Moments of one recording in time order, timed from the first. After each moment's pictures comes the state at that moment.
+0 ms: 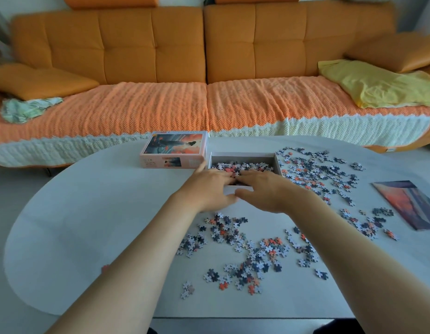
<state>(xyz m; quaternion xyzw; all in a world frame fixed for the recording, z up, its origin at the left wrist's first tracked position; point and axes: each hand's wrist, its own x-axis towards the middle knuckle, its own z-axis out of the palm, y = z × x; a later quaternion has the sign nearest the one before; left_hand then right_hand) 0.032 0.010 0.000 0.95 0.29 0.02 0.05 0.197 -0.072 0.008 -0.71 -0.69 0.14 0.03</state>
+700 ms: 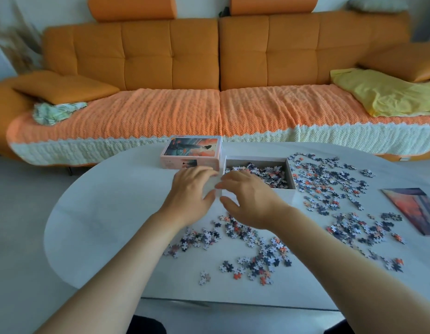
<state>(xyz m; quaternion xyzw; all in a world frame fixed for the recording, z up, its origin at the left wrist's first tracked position) -0.047 -0.006 -0.002 0.90 0.35 0.25 0.05 0.127 -0.087 0.014 -0.60 -0.78 0.01 0.19</state>
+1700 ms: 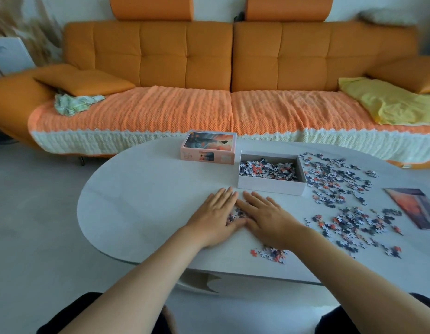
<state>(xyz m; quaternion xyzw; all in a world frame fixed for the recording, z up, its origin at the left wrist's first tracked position) -0.065 -0.063 -0.043 0.92 0.37 0.00 0.12 0.112 -0.134 -0.031 -0.65 -0.75 0.10 0.02</state>
